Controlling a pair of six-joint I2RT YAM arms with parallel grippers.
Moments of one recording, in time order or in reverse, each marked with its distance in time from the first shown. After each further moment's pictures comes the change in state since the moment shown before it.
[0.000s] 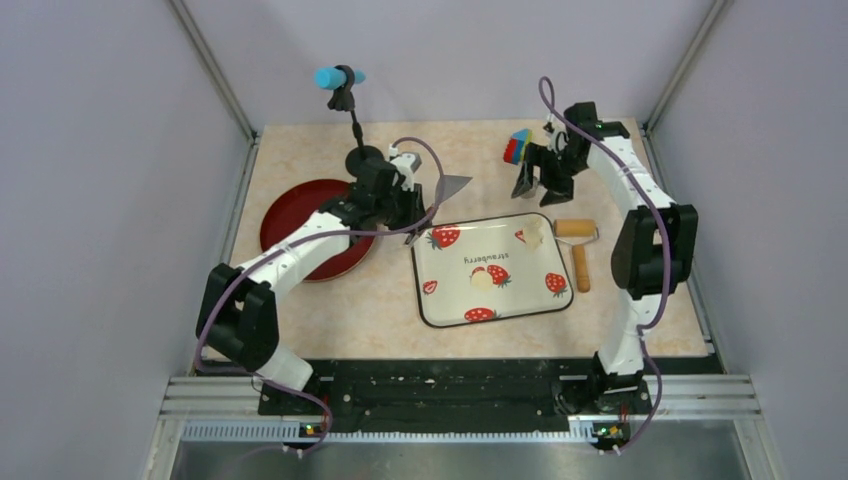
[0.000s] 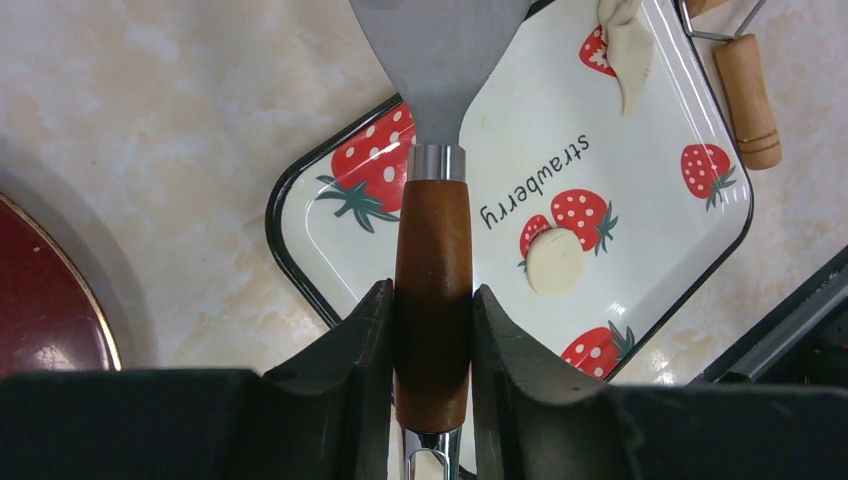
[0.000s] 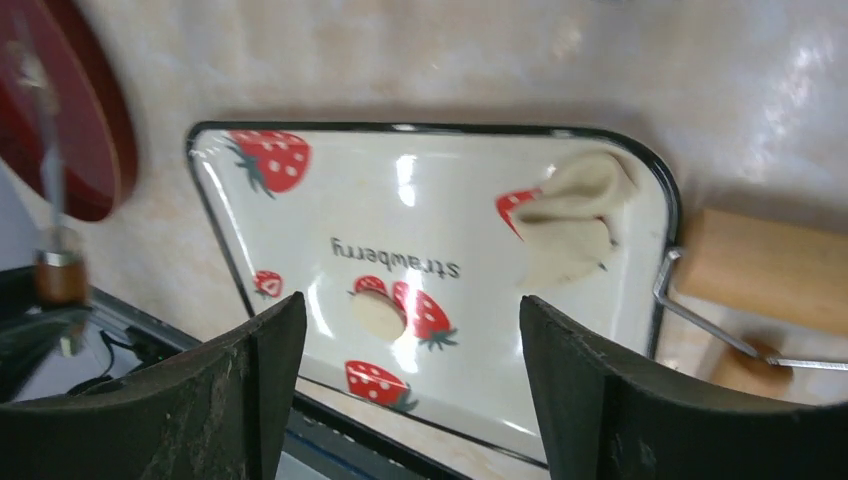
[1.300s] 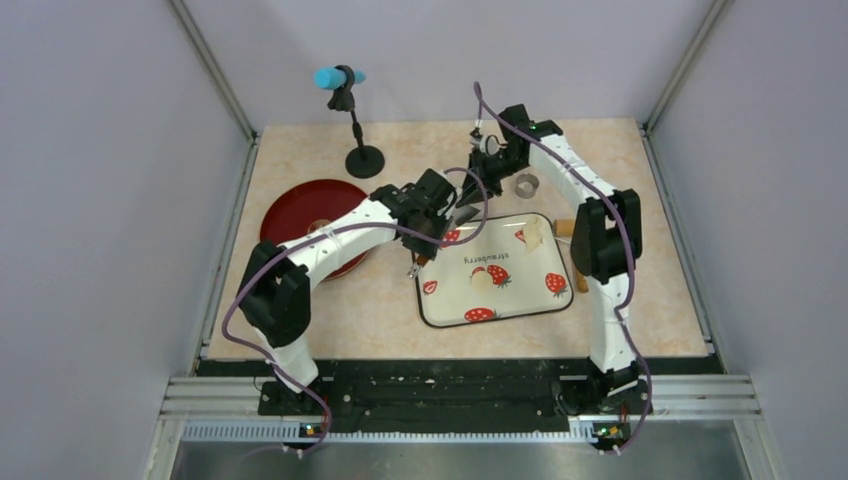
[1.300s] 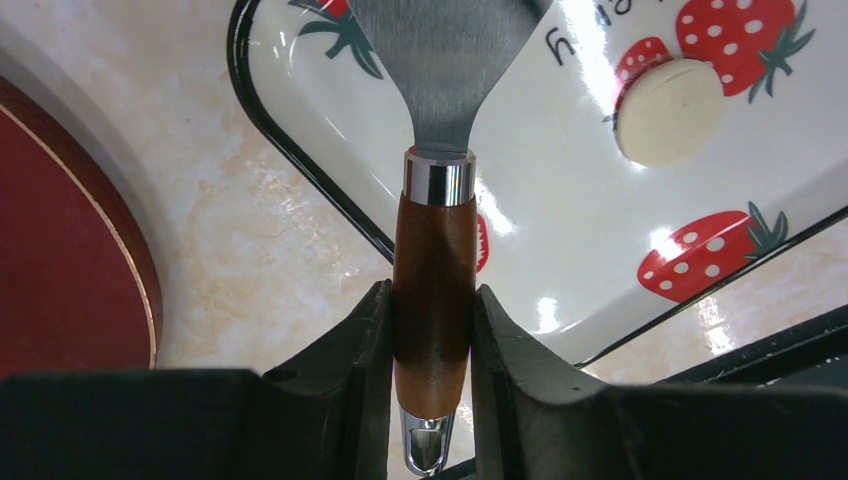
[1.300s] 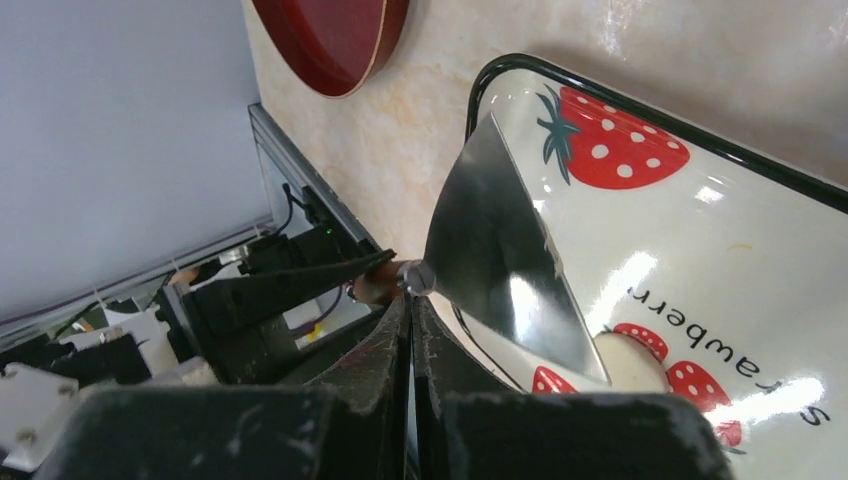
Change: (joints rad) left arm -0.187 0.217 0.277 -0.507 -0.253 0.111; right arm 0.206 0.215 0.193 -0.001 -0.406 0.119
